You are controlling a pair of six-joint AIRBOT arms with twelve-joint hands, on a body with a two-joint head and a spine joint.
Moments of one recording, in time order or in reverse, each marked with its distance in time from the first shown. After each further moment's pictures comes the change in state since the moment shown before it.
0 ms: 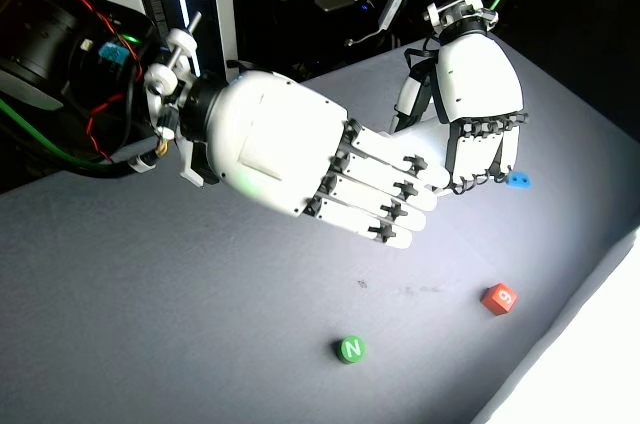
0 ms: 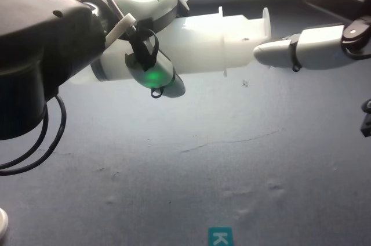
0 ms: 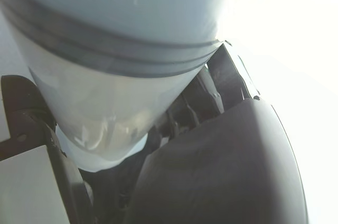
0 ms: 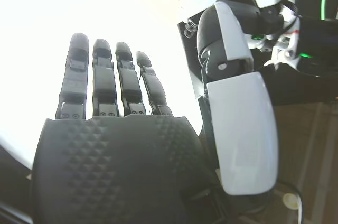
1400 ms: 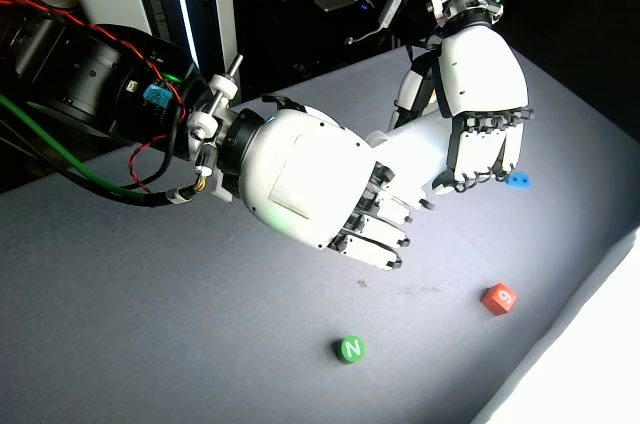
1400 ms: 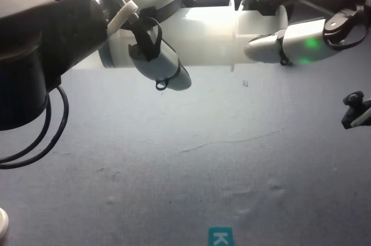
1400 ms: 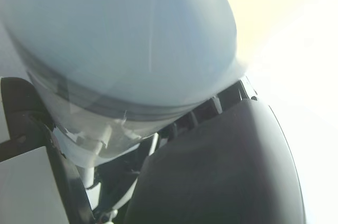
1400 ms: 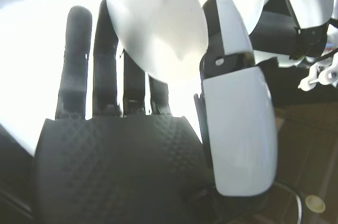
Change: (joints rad) left arm -0.036 0.000 0.000 -0.045 0.005 0.042; right arm 0.001 -0.066 0.065 0.113 0.001 -0.053
